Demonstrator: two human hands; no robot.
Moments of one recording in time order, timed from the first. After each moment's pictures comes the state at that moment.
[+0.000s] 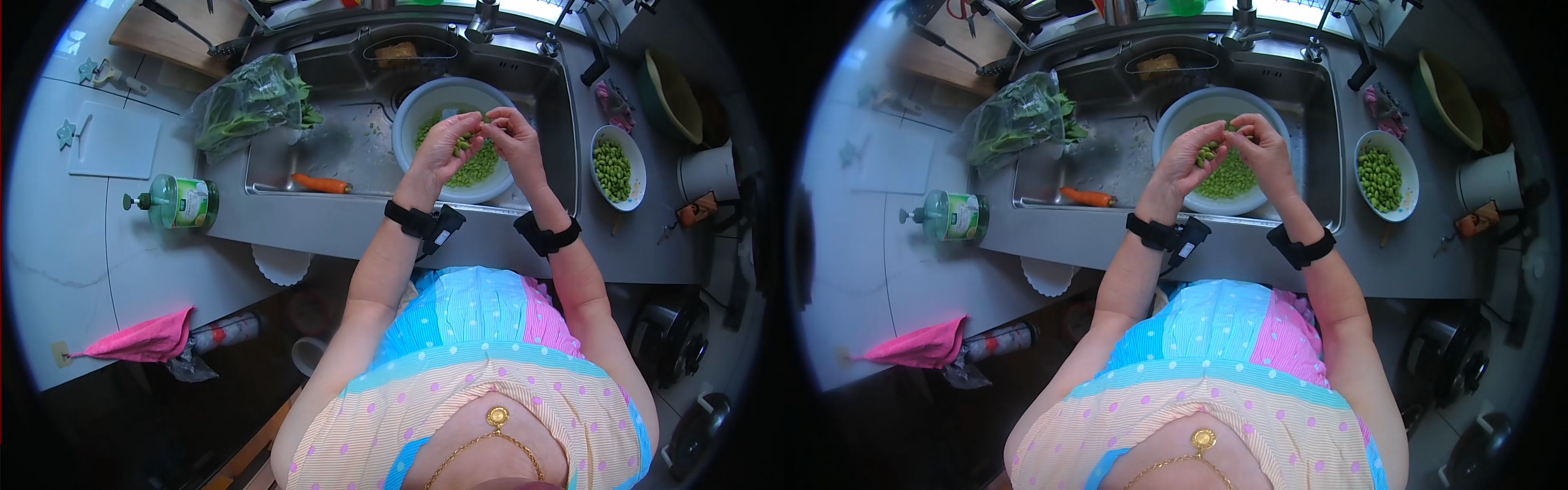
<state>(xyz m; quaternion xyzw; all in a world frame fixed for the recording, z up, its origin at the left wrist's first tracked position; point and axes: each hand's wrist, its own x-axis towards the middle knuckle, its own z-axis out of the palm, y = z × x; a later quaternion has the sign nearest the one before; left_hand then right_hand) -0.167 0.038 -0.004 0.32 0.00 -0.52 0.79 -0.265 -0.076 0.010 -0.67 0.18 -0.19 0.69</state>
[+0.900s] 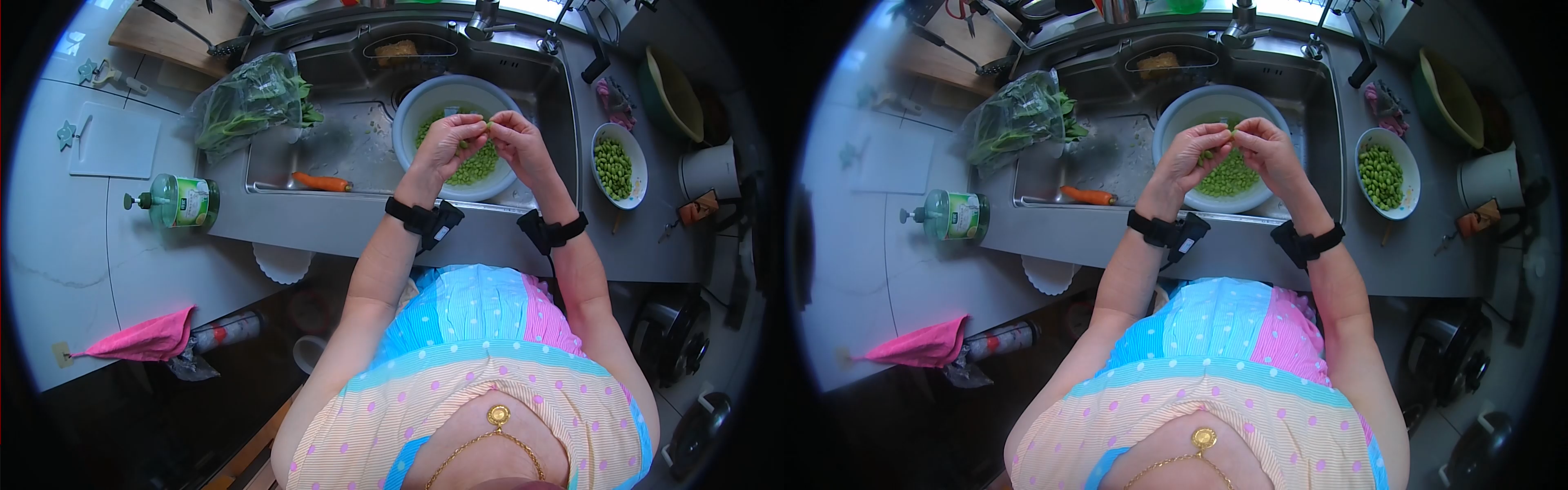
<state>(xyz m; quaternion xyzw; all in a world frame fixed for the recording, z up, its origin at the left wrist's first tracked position) -0.168 0.037 -0.003 0.37 -0.03 -0.52 0.77 -0.269 -0.095 0.000 -0.47 0.14 -0.09 0.86</state>
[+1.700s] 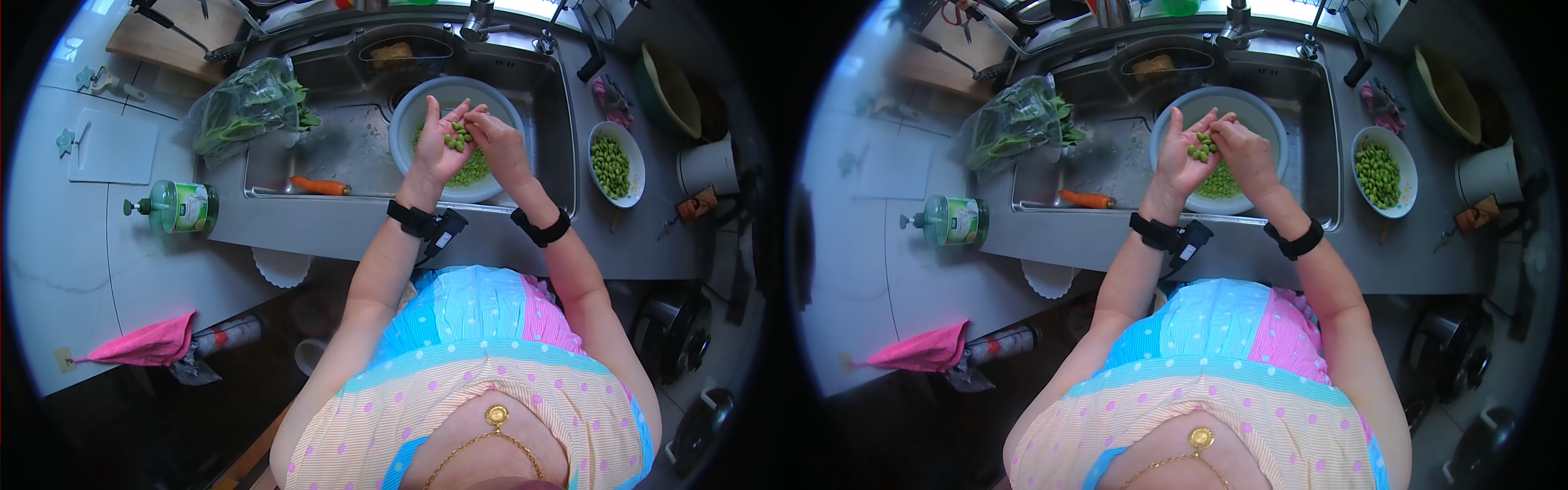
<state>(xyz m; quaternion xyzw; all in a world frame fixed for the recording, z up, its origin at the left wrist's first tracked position) -0.169 0.030 -0.009 0.18 0.01 -0.52 0.83 -0.250 -0.065 0.002 -0.90 0.09 -0.30 0.30</state>
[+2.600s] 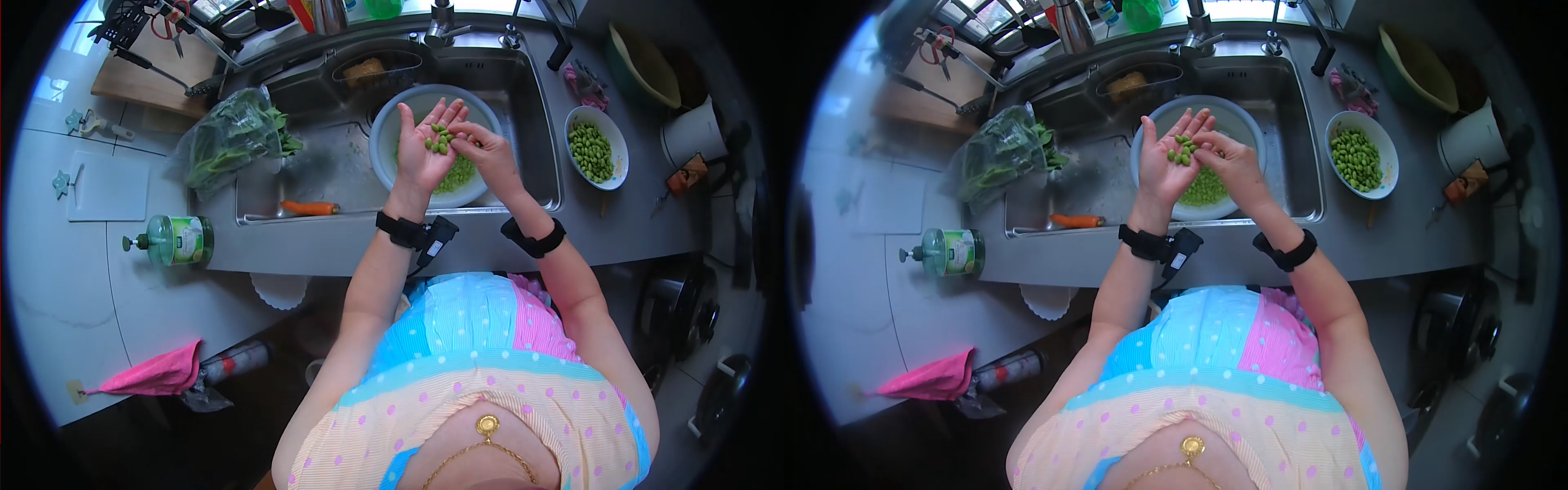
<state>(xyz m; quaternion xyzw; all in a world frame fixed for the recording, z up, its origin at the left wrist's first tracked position) -0.180 0.020 0.008 0.12 0.01 -0.51 0.85 -0.281 -0.065 0.011 -0.74 0.19 -0.25 0.60</state>
